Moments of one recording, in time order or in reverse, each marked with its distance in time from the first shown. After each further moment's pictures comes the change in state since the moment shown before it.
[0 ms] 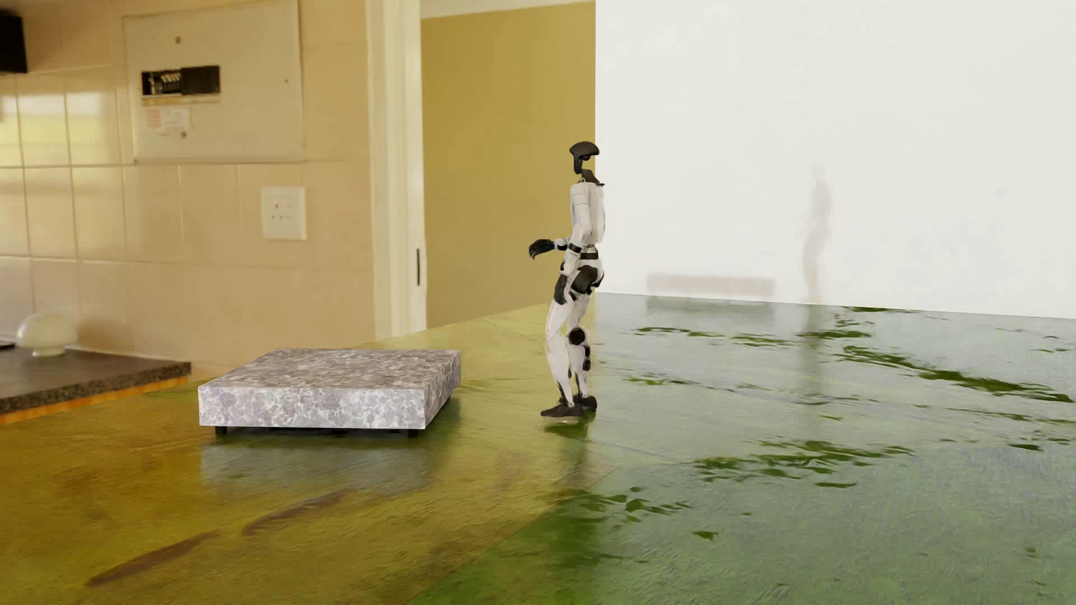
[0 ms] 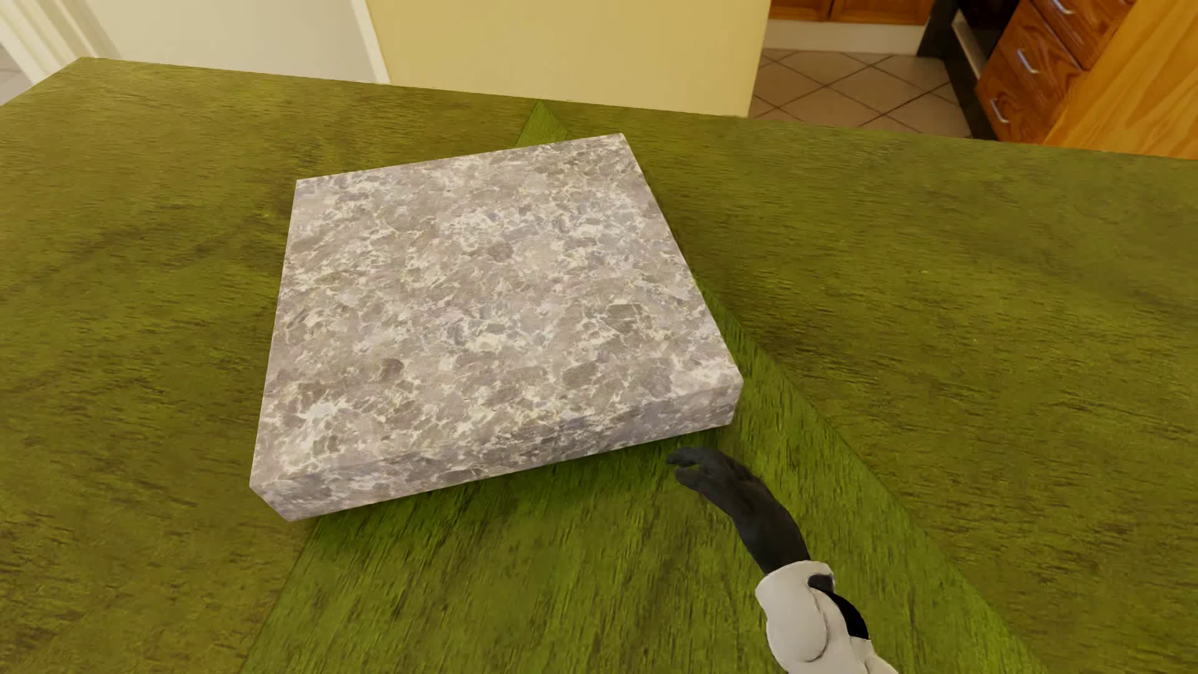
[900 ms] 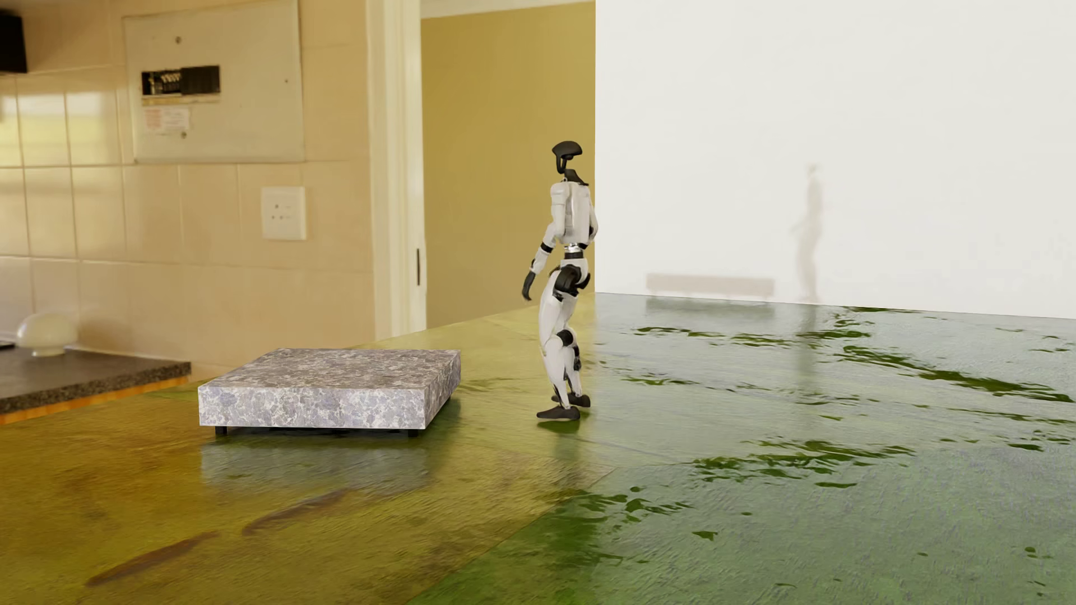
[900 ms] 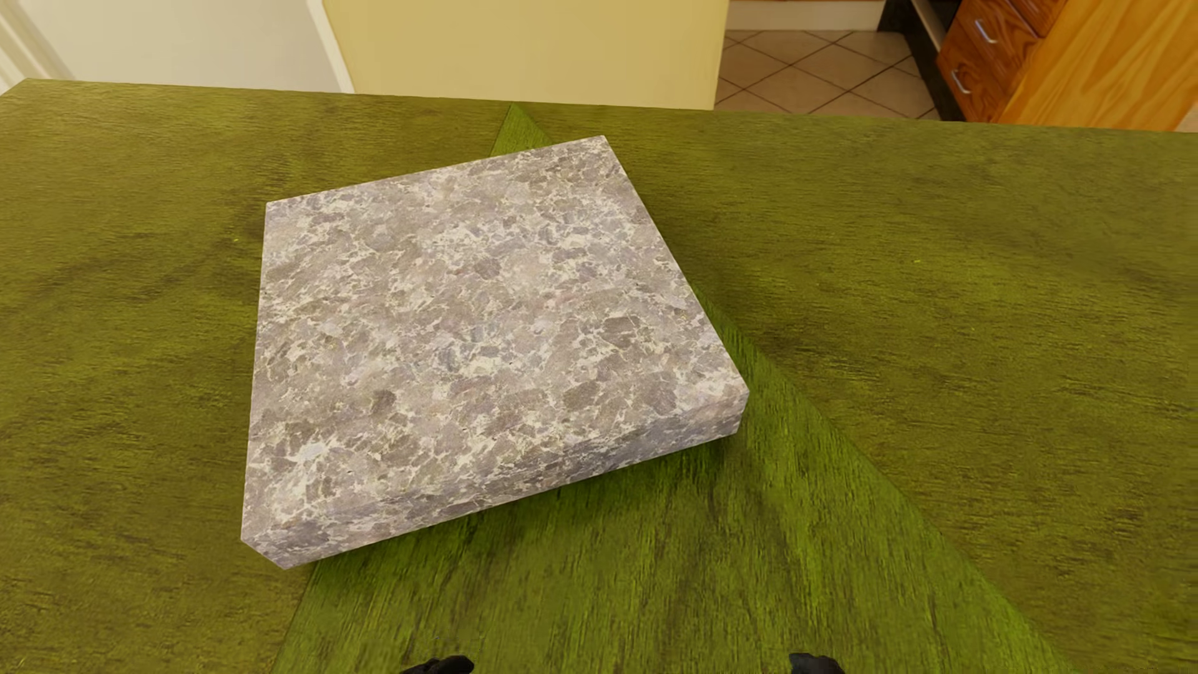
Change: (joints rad) body 0.163 -0.049 -0.008 -0.160 -0.112 -0.050 0.108 0.204 -0.015 -0.195 0.071 -0.199 0.188 -0.027 -0.087 -0.055 0.024 0.068 0.114 -0.112 -0.223 0.019 0.329 -0.045 -0.028 -0.004 0.303 0.014 0.089
